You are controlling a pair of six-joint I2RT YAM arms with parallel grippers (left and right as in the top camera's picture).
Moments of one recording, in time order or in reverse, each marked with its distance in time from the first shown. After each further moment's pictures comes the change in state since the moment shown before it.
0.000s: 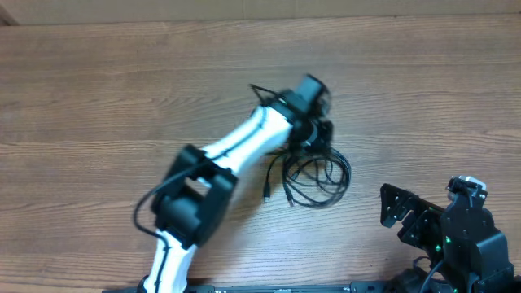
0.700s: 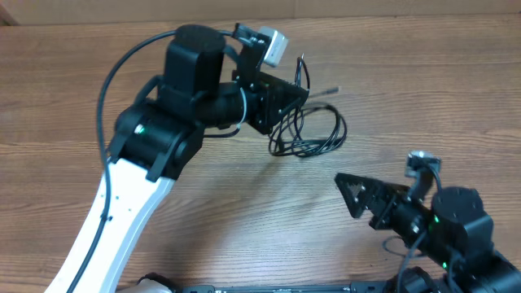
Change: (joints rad) left arm 0.168 -0.714 0.024 -0.069 0.100 0.291; right arm 0.000 0.053 -0.115 0.396 -0.428 -0.002
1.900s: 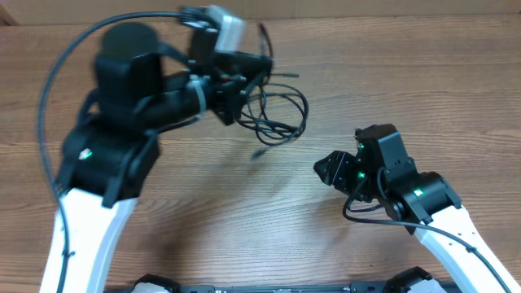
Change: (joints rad) left arm 0.170 -0.132 0.000 0.121 0.017 0.143; right arm 0.000 0.544 -0.005 0.049 0.020 0.077
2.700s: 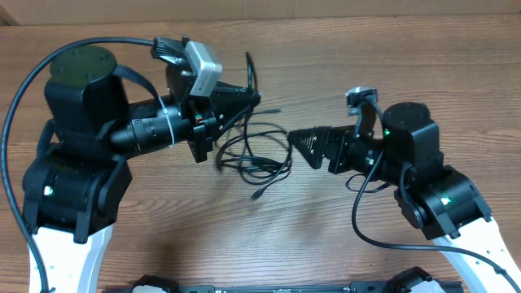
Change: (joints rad) left arm 0.068 -0.075 0.005 -0.149 0.268 0.241; right arm 0.018 -0.059 0.197 0.215 -0.262 -0.281
